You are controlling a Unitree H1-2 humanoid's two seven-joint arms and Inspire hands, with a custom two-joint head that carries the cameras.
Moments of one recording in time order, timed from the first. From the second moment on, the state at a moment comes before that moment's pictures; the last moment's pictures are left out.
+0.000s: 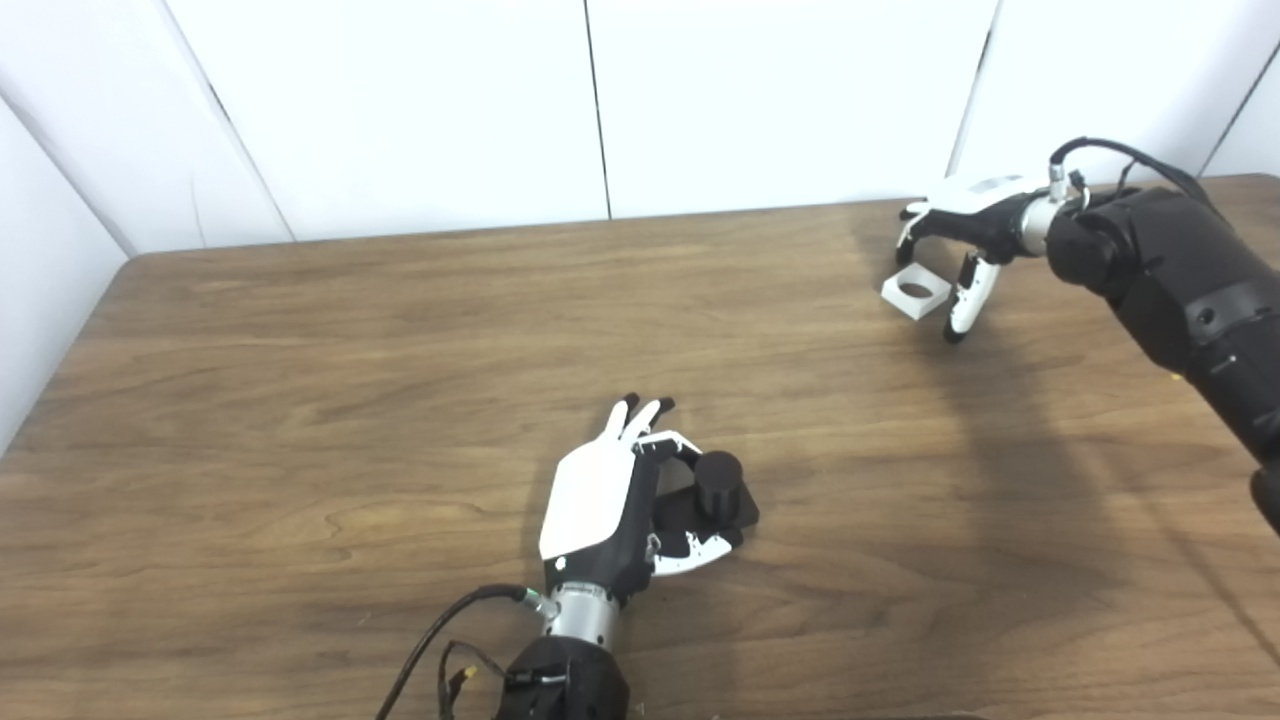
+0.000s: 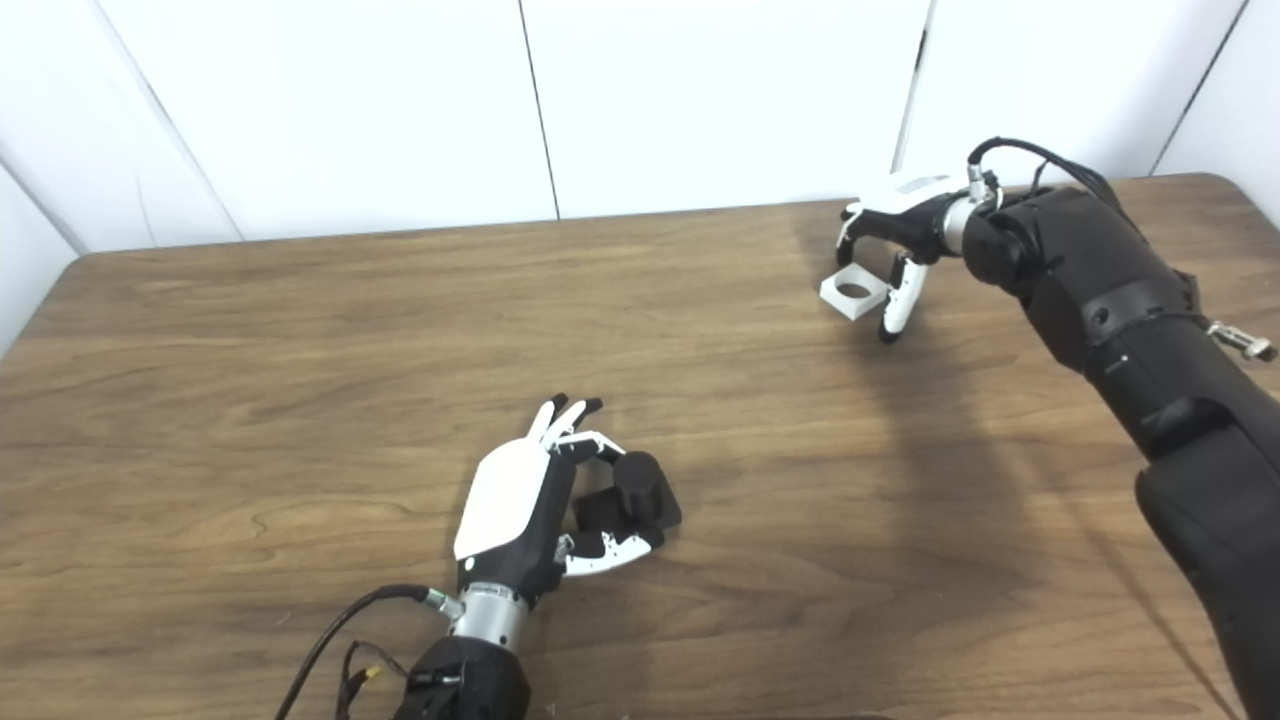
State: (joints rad) left arm 0.05 -0.04 -0.48 -0.22 0.94 0.34 0.04; right arm -0.94 -0.58 0.54 0.81 -0.84 -0.20 0.39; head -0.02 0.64
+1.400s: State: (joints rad) left arm 0.05 -0.05 -0.47 -0.21 0.94 0.34 0.04; right arm -0.98 -0.55 0.56 0.88 -0.84 -0.22 0.34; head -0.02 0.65
